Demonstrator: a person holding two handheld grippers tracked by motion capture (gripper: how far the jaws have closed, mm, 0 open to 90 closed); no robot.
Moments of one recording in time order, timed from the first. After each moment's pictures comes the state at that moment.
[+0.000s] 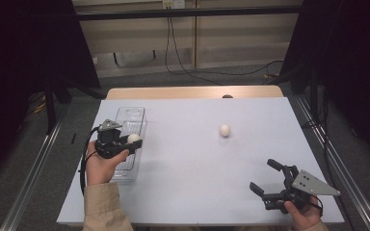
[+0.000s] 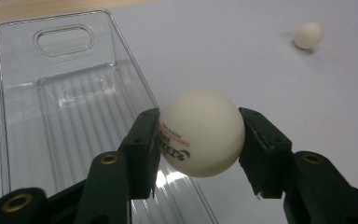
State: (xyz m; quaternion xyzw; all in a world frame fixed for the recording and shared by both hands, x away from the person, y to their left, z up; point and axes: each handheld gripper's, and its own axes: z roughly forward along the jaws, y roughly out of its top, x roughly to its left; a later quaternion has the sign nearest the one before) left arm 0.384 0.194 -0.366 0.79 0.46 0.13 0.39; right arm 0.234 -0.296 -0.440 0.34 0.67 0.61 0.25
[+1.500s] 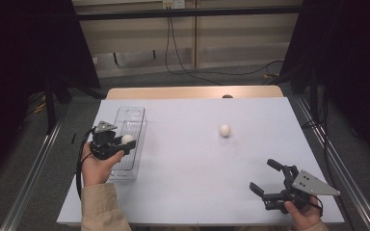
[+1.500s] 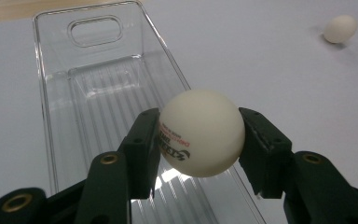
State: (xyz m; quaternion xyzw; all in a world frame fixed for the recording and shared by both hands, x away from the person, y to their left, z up) left arm 0.386 0.208 -0.374 0.78 0.47 0.15 0.37; right arm 0.234 -0.295 -0.439 0.34 0.68 0.61 0.25
